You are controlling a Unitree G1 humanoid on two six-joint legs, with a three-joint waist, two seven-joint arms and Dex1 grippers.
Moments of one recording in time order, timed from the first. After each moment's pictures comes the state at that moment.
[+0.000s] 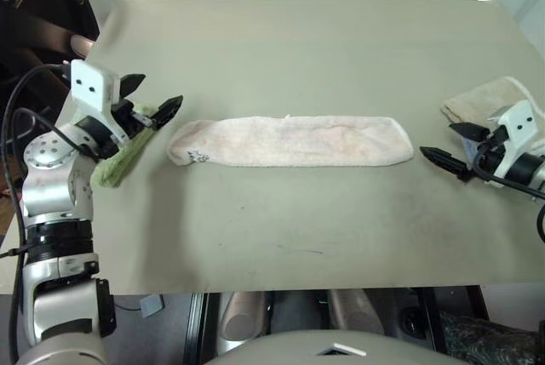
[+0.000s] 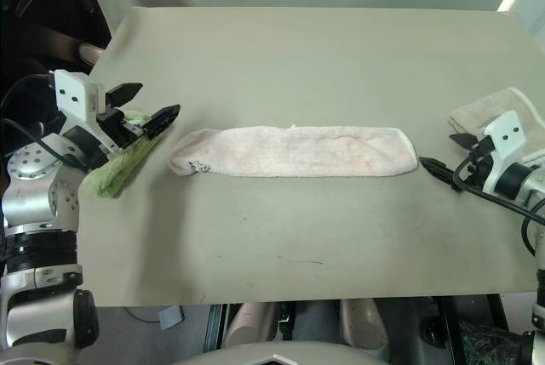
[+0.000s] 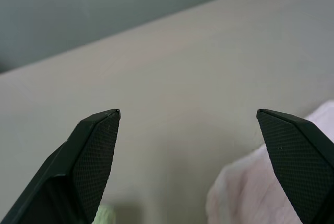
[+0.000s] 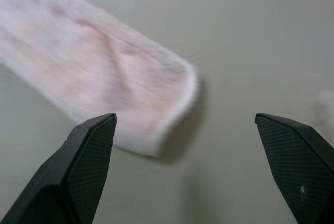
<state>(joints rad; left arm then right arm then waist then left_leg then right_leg) -0.47 0.70 0.28 0.25 -0.35 0.20 -0.77 -0.18 -0.79 -0.34 -0.16 0.44 0.66 0.86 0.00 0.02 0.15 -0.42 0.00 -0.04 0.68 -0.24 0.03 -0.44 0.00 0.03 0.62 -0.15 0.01</state>
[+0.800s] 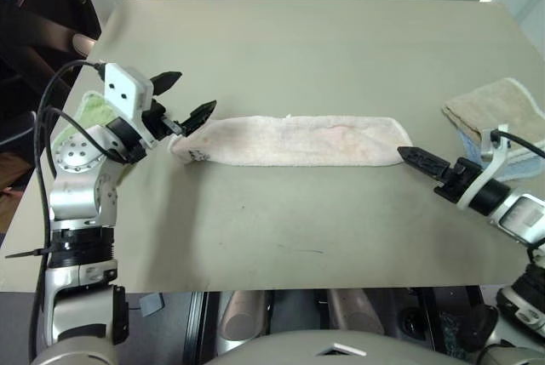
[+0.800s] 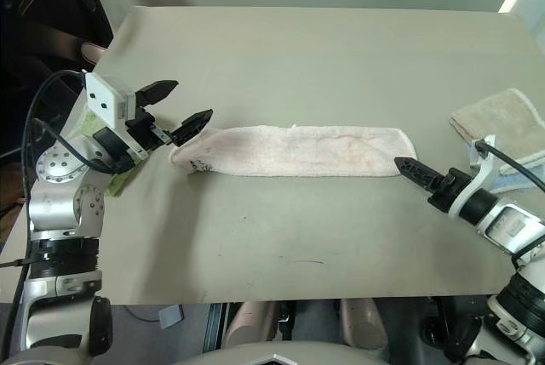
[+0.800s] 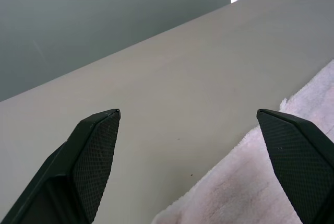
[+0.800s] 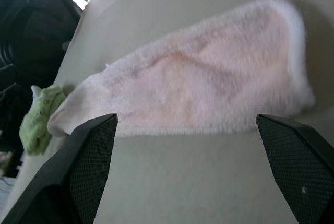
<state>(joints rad) -0.43 0.63 0.21 0.11 -0.37 0.17 -0.81 -0.27 -0.37 -0.80 -0.32 1.15 1.55 0.14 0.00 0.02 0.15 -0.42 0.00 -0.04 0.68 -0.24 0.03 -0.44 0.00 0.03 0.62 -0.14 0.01</state>
